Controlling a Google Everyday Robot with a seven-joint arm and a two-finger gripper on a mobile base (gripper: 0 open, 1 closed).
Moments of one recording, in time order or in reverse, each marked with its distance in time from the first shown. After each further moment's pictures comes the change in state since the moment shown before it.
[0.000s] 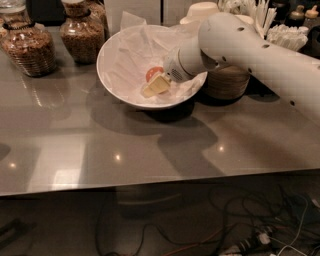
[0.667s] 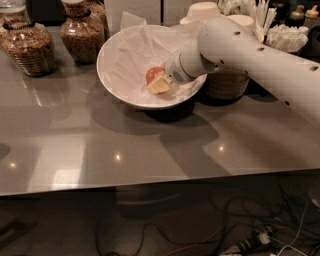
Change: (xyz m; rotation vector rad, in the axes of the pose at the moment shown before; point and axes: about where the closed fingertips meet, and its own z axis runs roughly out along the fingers) arm 0.016 -0.009 0.011 0.013 0.033 0.024
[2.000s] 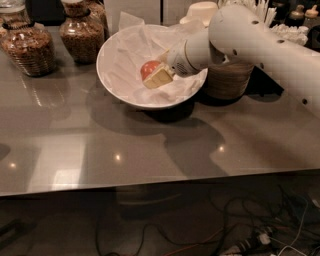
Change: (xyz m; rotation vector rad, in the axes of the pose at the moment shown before) arm -0.035 0.006 -0.032 -0.016 -0.108 -0.041
